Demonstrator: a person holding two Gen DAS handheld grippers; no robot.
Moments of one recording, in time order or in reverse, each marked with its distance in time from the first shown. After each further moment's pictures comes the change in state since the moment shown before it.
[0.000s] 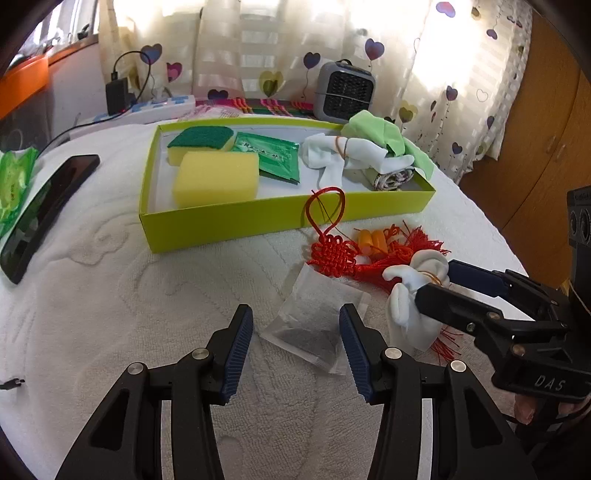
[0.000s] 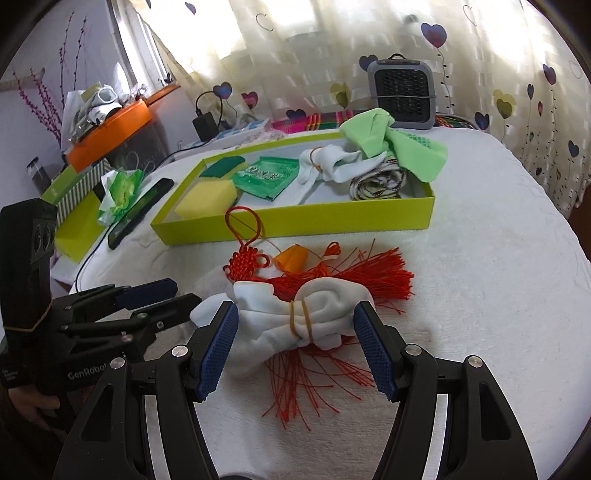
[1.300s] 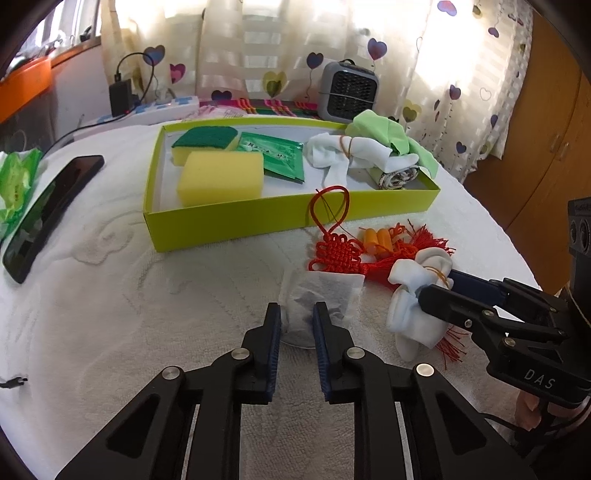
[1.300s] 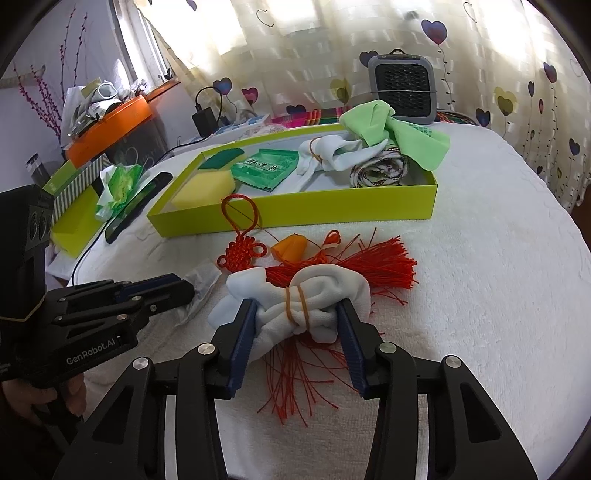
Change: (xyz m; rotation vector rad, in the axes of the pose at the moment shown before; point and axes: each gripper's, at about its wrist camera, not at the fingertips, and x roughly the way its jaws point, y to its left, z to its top) left arm 0.000 0.002 0.000 -0.001 -0.007 0.018; right arm 0.003 -0.004 -0.007 0.010 -0.003 0.006
